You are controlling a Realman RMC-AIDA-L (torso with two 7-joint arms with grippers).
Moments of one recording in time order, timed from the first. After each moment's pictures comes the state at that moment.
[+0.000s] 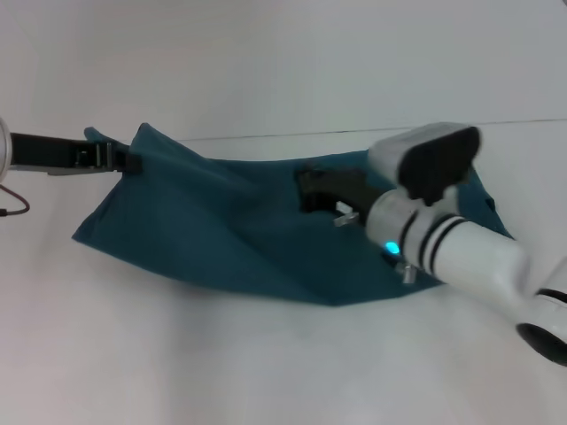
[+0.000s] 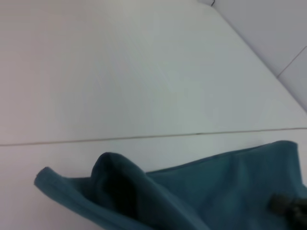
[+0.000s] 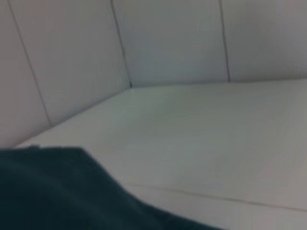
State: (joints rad) left arm -0.74 -2.03 -2.39 -0.99 -0.78 1.35 -2.46; right arm 0.95 2.12 -0.39 0.16 -1.33 -0.70 0.56
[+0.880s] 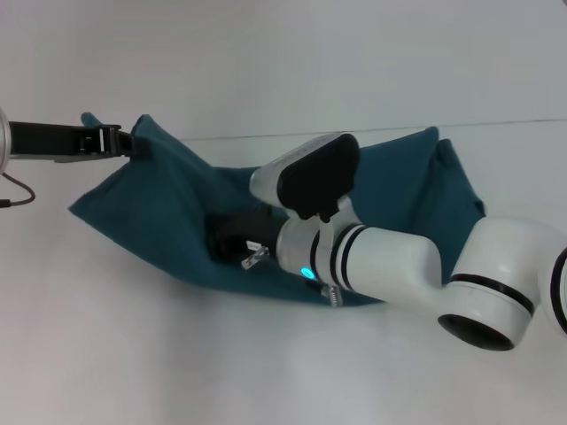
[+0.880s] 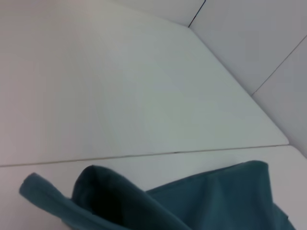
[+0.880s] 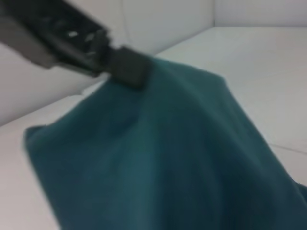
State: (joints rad) left arm -0.73 -2.03 -2.39 -0.99 -0.87 1.35 -2.43; right arm 1.09 2.12 -0.06 0.35 -1.75 -0.45 0.52
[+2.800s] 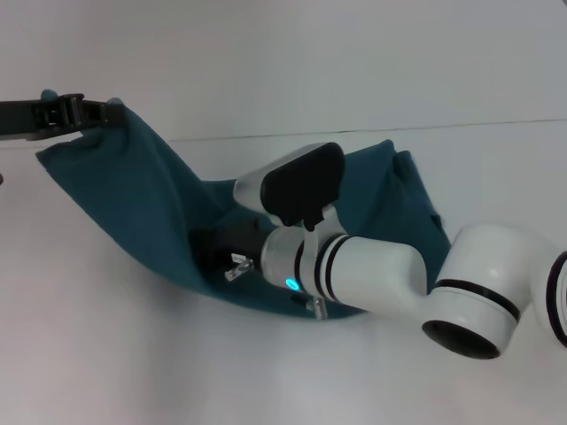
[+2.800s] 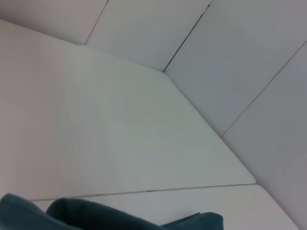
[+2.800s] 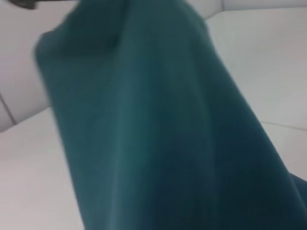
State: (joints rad) left arm -0.66 -2.02 -2.45 -1.08 -1.01 1.43 -2.40; right arm 1.06 2.12 0.16 0.43 -1.95 -0.35 0.53
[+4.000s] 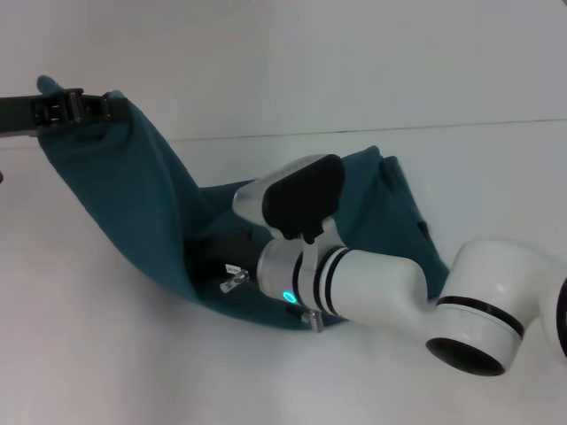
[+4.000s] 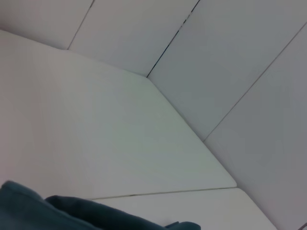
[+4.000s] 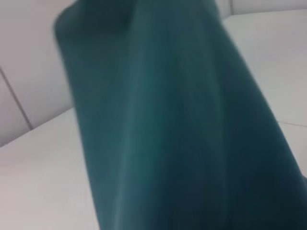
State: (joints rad) left arm -0.65 -2.02 -2.46 -1.09 -1.07 1.46 -2.39; right arm 1.00 2.12 0.28 0.48 -2.11 -0.35 0.53
